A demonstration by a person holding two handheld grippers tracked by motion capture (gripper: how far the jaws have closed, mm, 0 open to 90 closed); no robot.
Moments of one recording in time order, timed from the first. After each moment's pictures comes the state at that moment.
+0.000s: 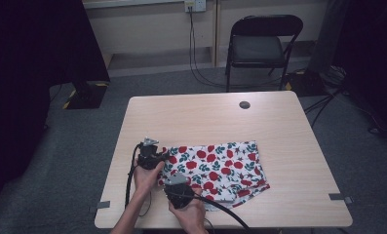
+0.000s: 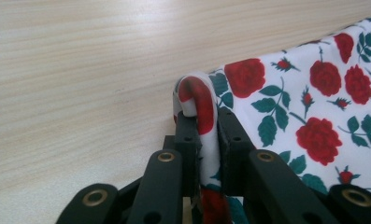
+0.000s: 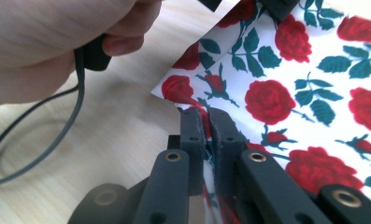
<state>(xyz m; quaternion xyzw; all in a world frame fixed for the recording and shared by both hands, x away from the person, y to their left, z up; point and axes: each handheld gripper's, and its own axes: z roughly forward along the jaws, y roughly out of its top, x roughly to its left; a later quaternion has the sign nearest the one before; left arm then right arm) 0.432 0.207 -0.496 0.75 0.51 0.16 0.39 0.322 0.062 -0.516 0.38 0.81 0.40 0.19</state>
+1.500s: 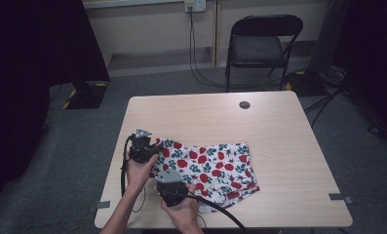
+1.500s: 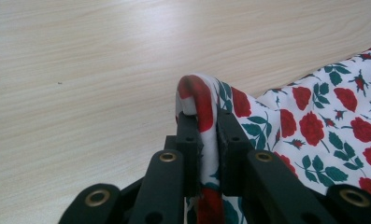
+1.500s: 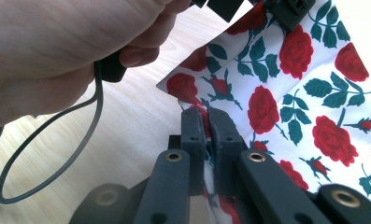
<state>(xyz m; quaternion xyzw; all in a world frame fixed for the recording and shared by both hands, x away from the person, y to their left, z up) 0.421 0.213 -0.441 0.74 0.51 0.19 0.39 0.311 0.074 -0.477 0.36 0.79 0.45 0.21</state>
